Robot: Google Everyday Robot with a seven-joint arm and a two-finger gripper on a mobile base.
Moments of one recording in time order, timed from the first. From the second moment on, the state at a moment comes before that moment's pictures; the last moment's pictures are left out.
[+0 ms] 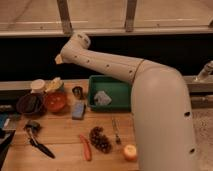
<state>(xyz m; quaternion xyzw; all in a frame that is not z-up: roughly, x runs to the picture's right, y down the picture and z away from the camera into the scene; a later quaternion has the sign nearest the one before) -0.214 -0.174 0.803 -0.10 -0.18 0.57 0.80</state>
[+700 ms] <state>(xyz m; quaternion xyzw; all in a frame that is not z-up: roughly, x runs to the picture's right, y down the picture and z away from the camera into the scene) -0.214 -0.173 0.804 -0.10 -0.18 0.57 0.80</state>
